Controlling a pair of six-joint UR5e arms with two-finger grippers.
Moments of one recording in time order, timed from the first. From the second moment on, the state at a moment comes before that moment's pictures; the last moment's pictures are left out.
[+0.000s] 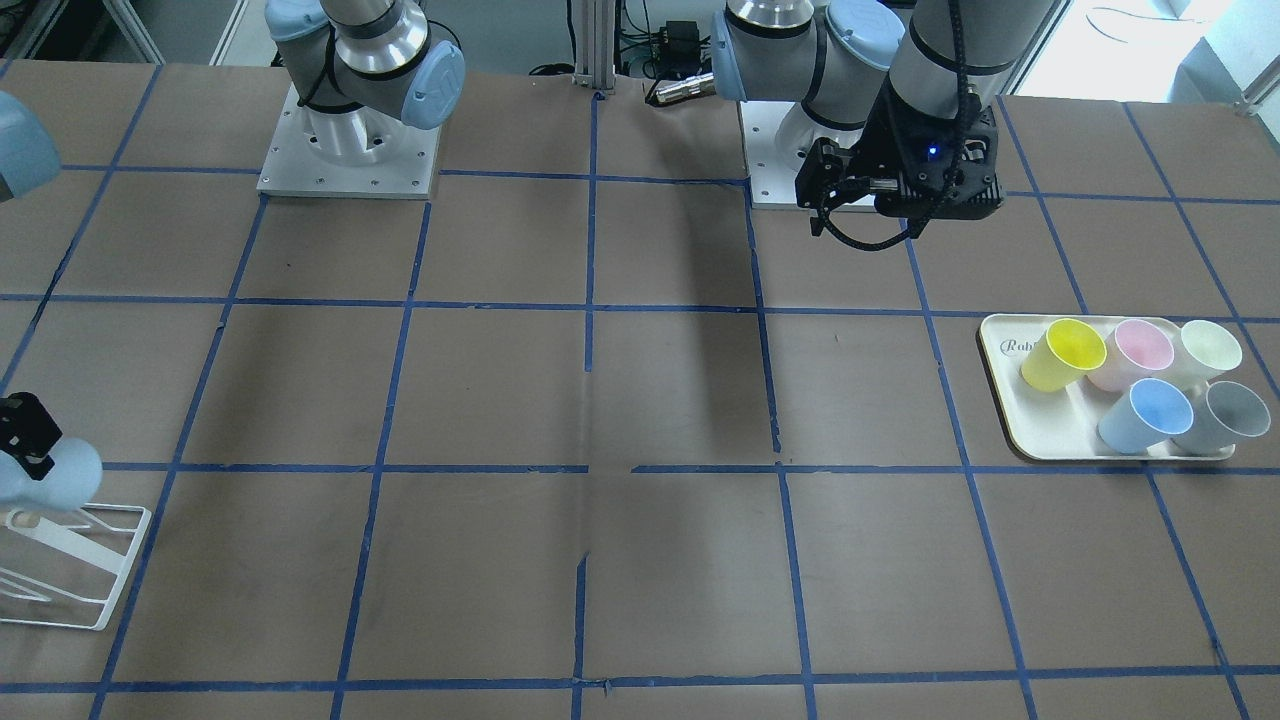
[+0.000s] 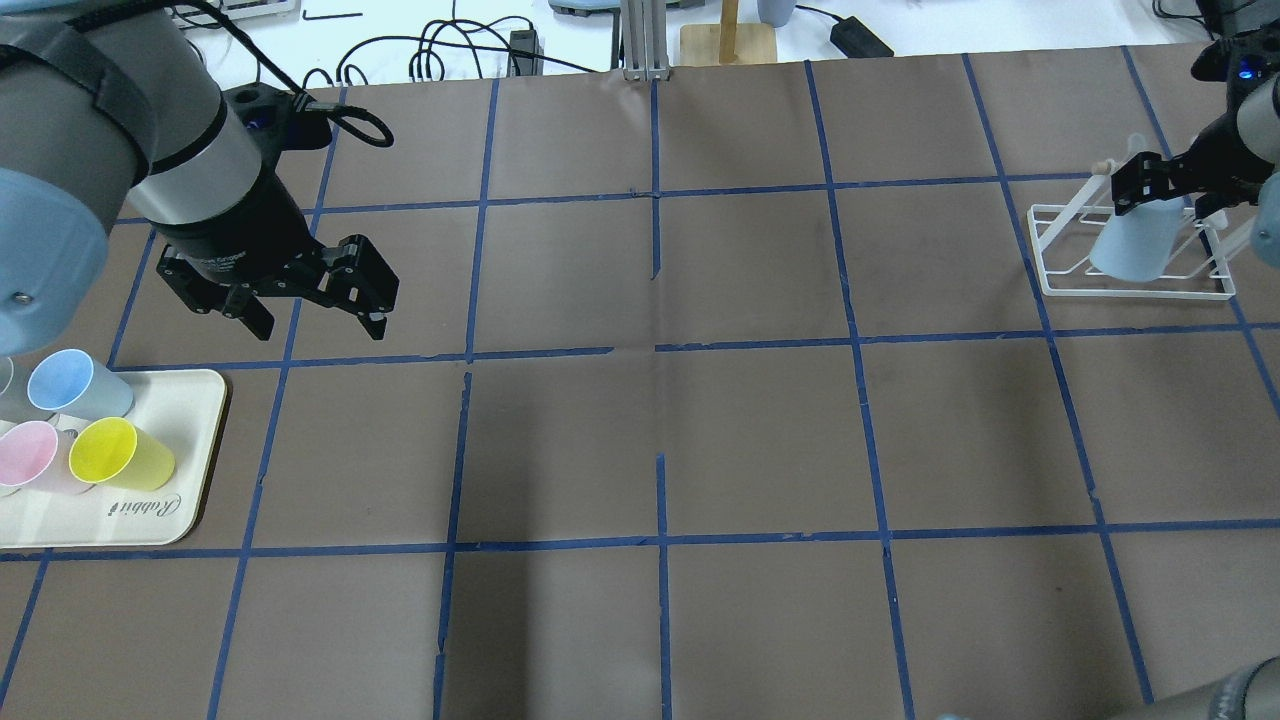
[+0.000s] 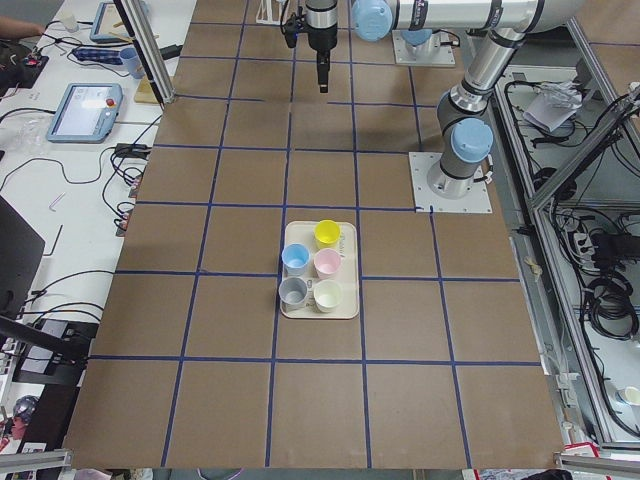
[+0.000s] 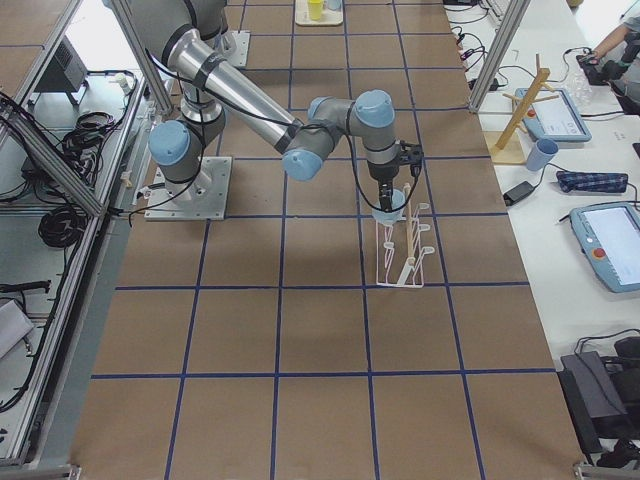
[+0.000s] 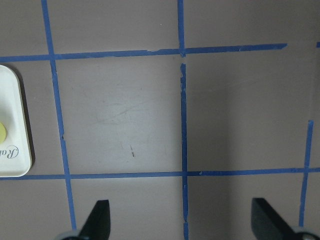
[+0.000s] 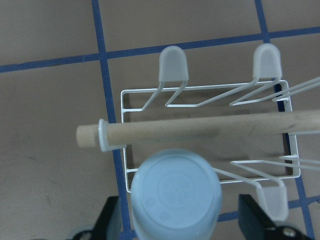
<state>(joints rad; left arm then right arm) -1.55 -1.47 -1.71 -1.60 1.60 0.05 1.08 -1.32 1.79 -2.33 -1.53 -0.35</state>
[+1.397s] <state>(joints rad) -1.54 -1.49 -1.70 -1.60 1.60 0.05 1.30 -1.64 1.56 -1.56 -1.53 -0.28</state>
